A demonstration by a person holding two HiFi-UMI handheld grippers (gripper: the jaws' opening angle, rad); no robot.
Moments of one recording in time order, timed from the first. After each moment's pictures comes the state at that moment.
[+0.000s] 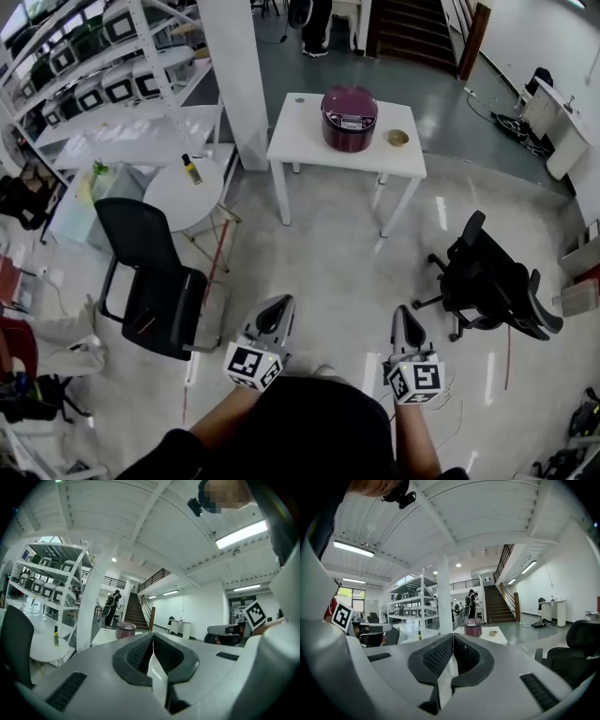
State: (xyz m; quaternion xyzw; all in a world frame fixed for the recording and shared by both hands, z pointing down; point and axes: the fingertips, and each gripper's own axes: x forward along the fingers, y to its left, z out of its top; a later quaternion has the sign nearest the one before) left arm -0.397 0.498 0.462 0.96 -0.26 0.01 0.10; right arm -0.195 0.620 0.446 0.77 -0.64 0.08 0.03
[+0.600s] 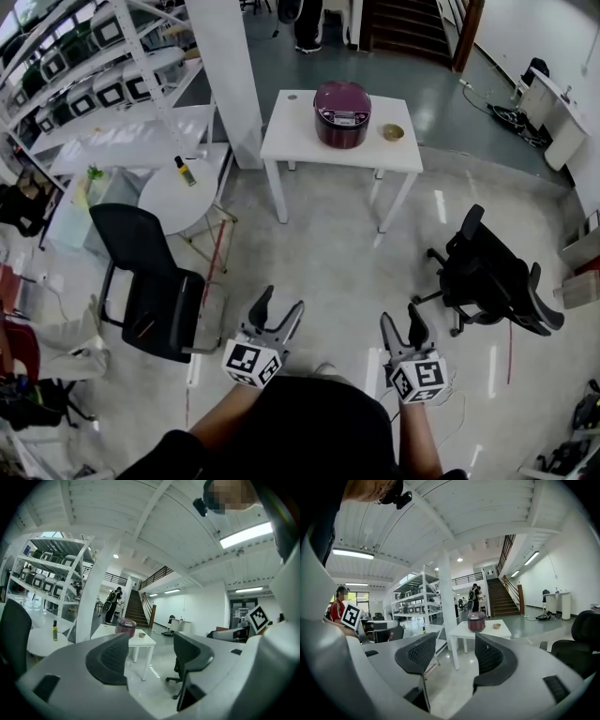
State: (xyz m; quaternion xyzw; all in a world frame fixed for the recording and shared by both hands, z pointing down) left arm -0.382 0.486 0.474 0.96 -0.26 0.01 0.12; right arm -0.185 0.622 0.468 0.75 -0.65 0.12 0.03
